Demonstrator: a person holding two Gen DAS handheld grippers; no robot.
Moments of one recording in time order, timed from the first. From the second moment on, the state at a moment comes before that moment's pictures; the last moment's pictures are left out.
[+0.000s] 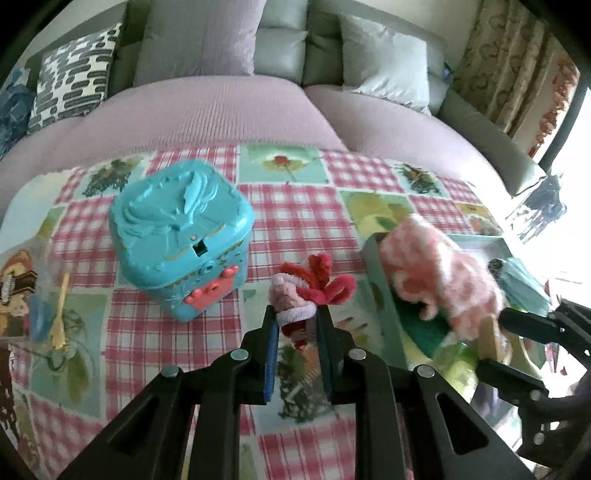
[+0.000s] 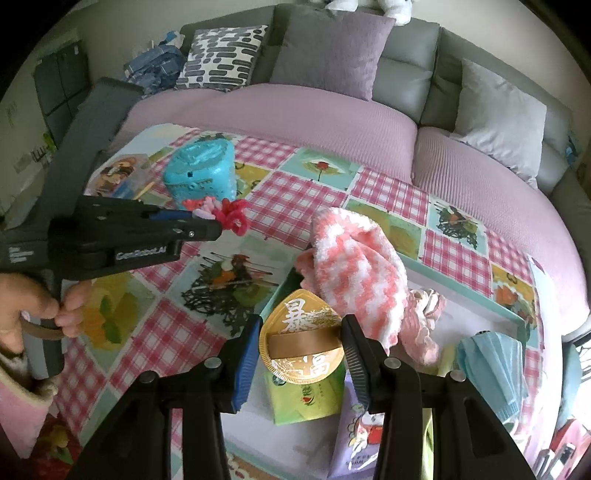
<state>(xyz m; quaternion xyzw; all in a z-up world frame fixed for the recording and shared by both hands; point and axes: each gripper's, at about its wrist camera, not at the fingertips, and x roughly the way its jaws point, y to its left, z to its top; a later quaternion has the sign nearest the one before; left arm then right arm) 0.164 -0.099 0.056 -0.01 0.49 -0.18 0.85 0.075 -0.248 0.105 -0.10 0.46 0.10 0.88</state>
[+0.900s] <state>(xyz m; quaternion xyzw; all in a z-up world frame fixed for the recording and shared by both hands) 0.076 -0.183 0.076 0.05 0.50 -0.32 0.80 0.015 -0.316 0.074 -0.03 0.50 0.03 0.87</state>
